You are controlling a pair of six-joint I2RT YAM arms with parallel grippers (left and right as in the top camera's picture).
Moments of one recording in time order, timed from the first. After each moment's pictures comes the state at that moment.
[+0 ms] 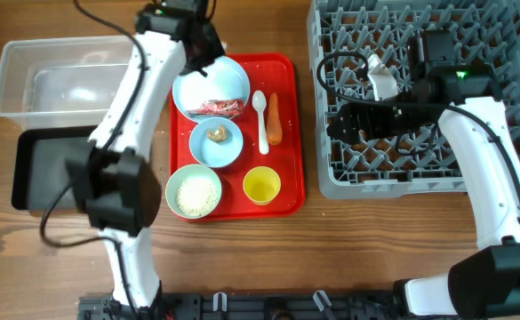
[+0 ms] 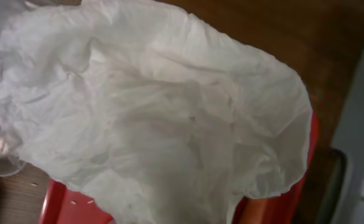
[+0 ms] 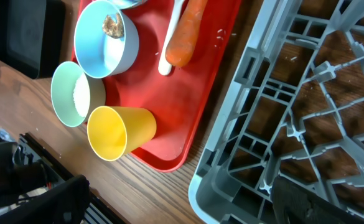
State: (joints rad) left arm -0.25 2.10 2.03 -1.05 -0.07 -0.60; right arm 0.08 1.60 1.47 -1.22 -0.55 -0.18
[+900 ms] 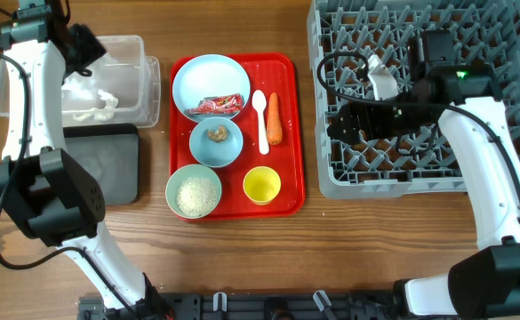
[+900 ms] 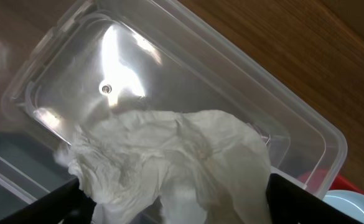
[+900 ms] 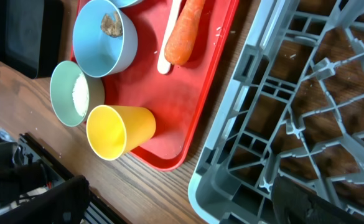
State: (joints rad) left arm 0.23 2.06 1.95 -0.98 -0.13 -0.42; right arm 0.08 1.60 1.47 -1.23 -0.54 -0.18
